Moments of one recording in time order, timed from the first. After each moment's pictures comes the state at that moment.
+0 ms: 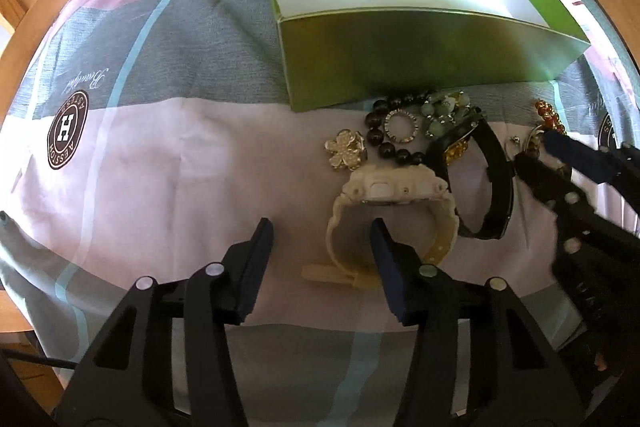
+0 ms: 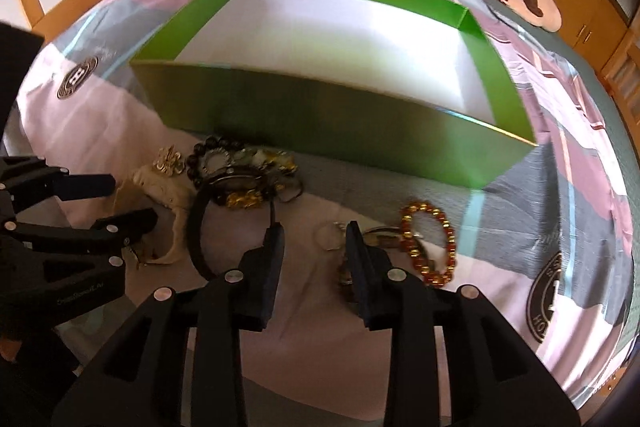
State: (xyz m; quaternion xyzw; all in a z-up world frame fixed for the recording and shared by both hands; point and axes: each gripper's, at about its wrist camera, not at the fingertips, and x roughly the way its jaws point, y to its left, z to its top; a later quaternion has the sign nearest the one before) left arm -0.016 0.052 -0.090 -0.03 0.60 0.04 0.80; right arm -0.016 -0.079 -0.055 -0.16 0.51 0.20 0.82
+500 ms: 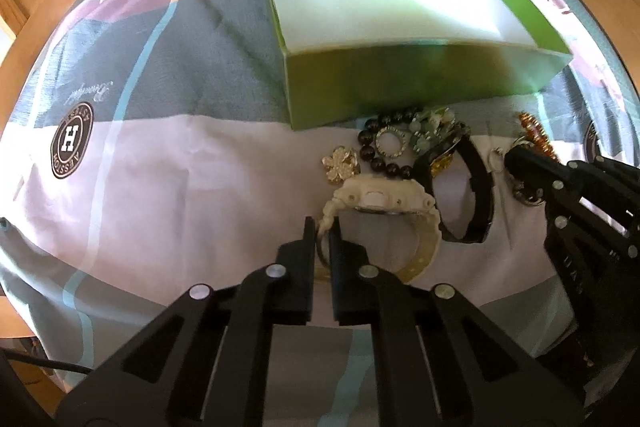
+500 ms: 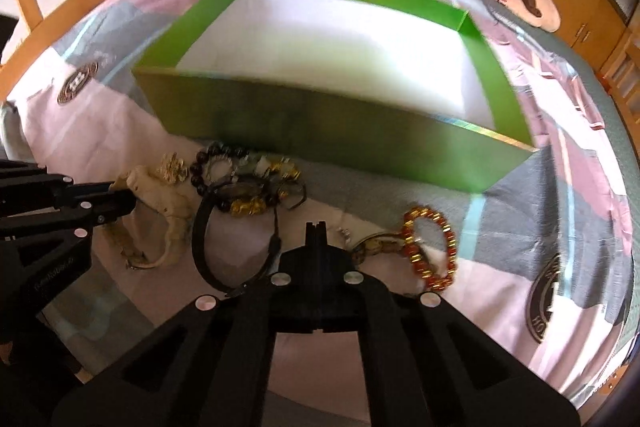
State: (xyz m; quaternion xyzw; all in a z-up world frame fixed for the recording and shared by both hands) left arm -0.027 0.065 -0.068 -0.04 0.58 0.02 0.81; right arm -0.014 -0.082 -0.045 -0.15 0.50 0.20 0.83
